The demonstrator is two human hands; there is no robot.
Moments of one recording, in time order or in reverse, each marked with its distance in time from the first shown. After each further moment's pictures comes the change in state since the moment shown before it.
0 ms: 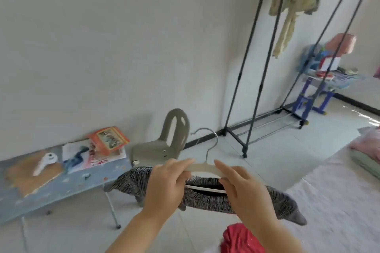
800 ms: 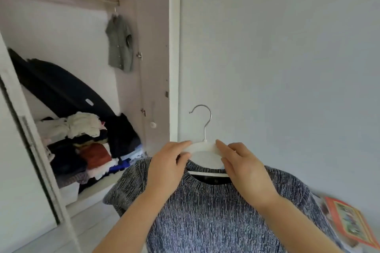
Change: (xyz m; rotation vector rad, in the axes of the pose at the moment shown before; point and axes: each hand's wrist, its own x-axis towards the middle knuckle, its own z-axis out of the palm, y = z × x) left_hand -0.289 0.027 -0.489 0.815 0.820 -0.734; right_hand -0.043 -0.539 0.077 0.550 -0.194 -1.186
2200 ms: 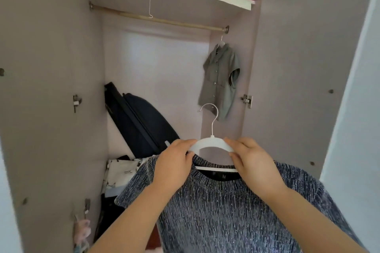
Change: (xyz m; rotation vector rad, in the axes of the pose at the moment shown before) left_hand 0.436 -0.464 -0.102 0.426 0.248 -0.233; right_hand 0.592 -0.110 0.404 0.362 0.009 -0.386
